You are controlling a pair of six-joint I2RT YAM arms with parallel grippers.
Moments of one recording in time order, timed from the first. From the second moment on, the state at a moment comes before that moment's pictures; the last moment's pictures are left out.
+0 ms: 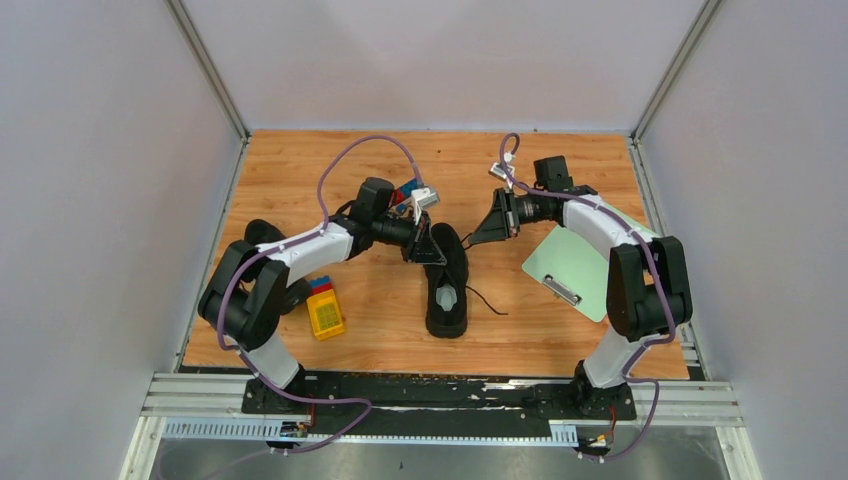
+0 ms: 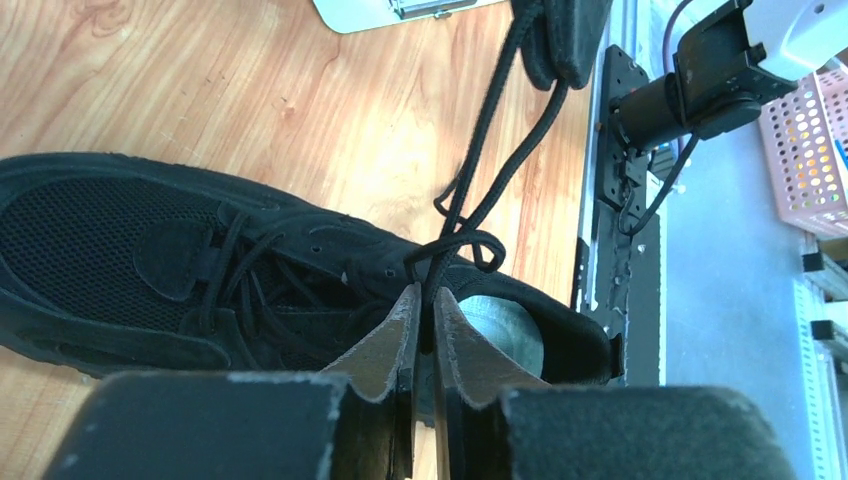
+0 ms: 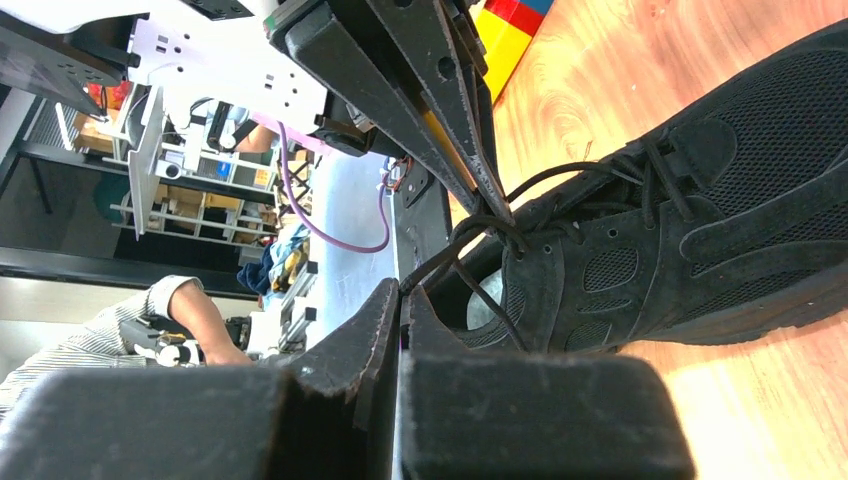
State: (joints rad) left arm -0.53 1.66 0.99 0.03 0.96 -0.06; right arm 0.20 1.71 1.18 -0.43 -1.38 0.10
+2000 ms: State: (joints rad) left arm -0.67 1.63 1.25 -0.48 0.68 0.43; right arm 0.22 1.71 1.23 -0.49 -1.28 0.09
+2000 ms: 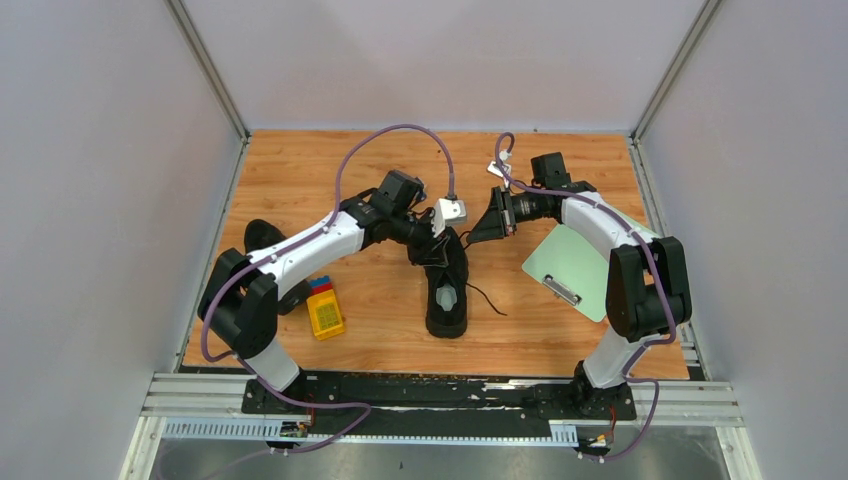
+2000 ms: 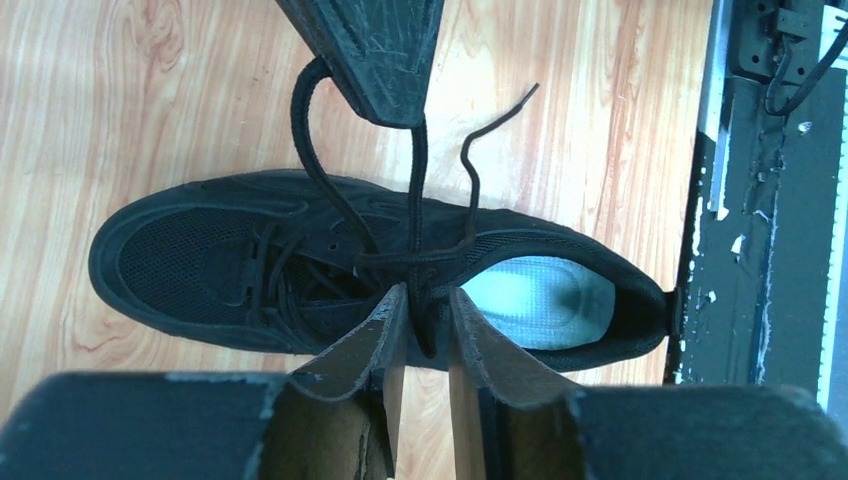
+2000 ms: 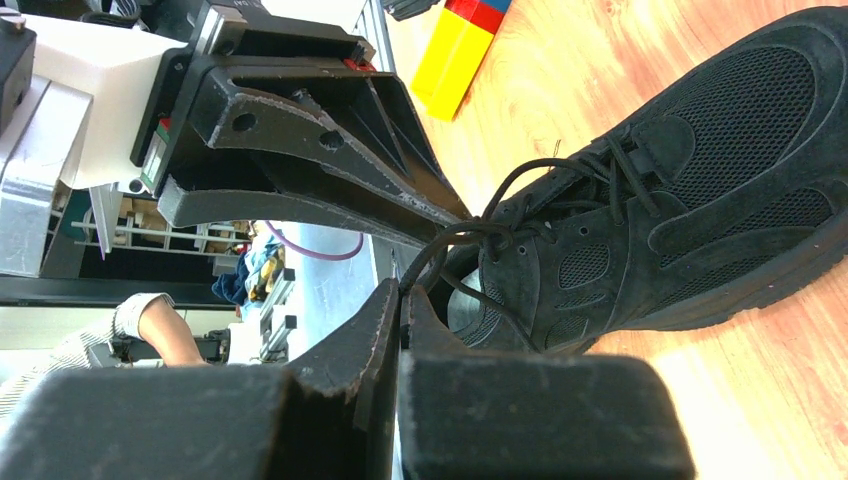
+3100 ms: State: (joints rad) left arm -0.68 1.69 1.30 -0.48 0.57 0.47; right arm 0.22 1.71 1.23 -0.49 -1.28 0.09
